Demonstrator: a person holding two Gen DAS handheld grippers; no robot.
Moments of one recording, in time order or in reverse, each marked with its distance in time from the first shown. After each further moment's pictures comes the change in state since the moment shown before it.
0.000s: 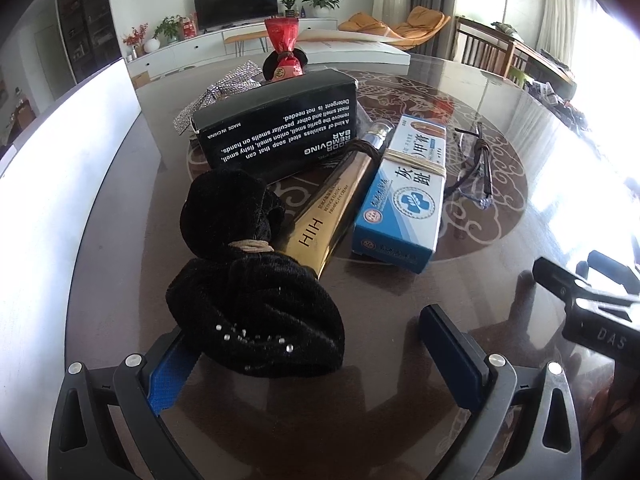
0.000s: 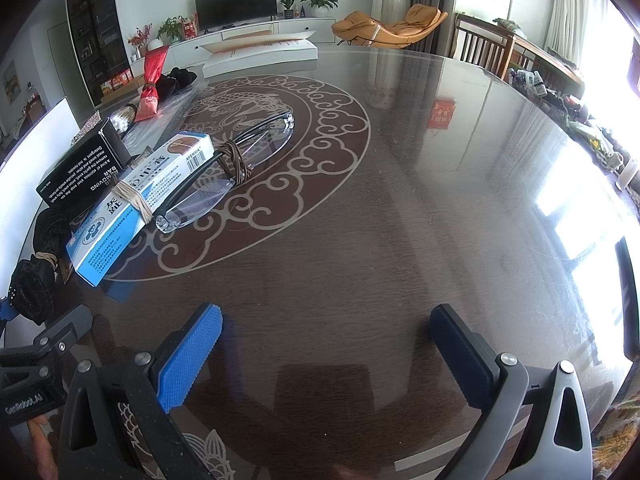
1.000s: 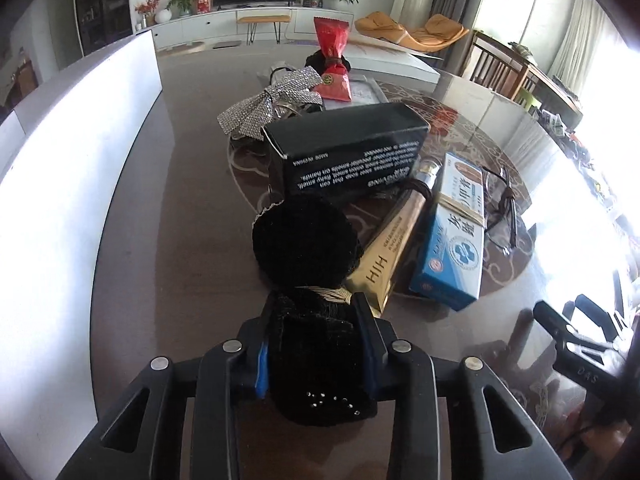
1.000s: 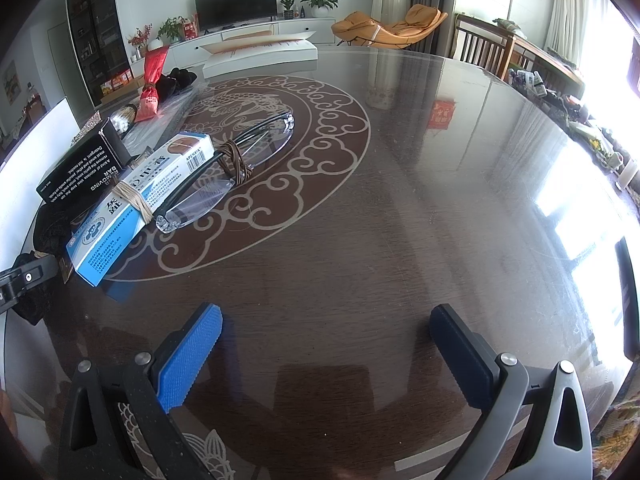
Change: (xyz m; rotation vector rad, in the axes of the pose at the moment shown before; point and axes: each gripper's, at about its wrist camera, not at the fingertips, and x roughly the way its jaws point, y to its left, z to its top) left arm -0.005 0.051 0.018 -0.115 0.047 -0.068; right arm 0.000 0.000 -0.001 -0.001 -0.001 0.000
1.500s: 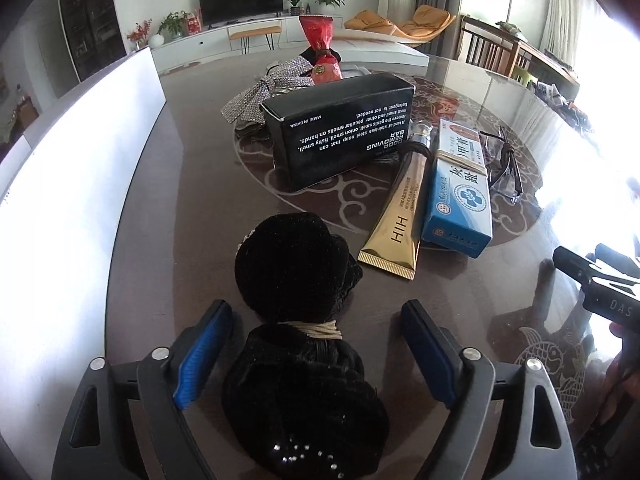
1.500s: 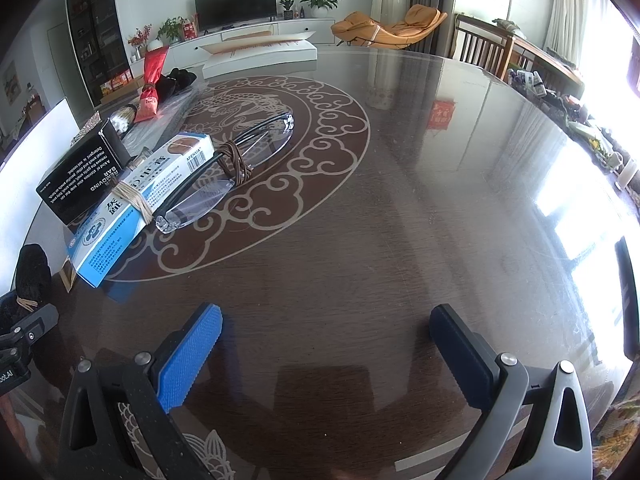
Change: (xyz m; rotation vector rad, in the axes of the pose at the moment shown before) left arm 0.002 -0.002 -0.026 0.084 -0.035 0.076; right arm 0.000 0.000 0.000 0.002 -0.001 -0.001
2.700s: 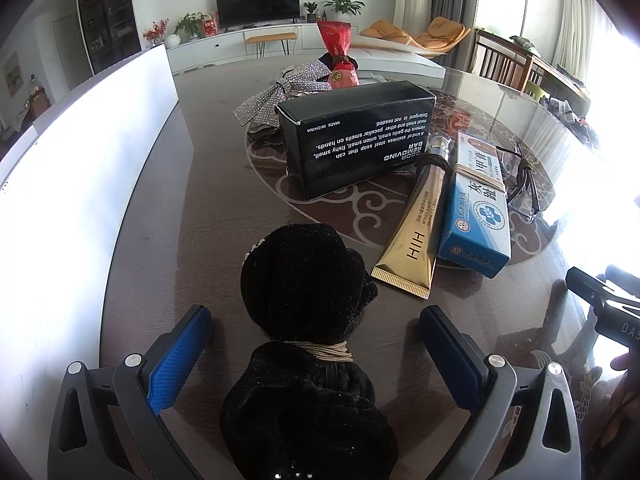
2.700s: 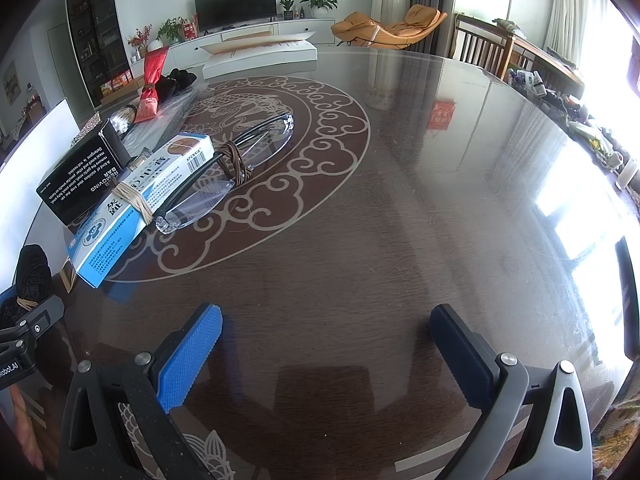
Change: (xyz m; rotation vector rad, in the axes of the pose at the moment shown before) left arm 0.009 0.002 0.005 -0.038 -0.028 0.026; right arm 0.000 0.000 -0.001 0.000 -0.001 0.001
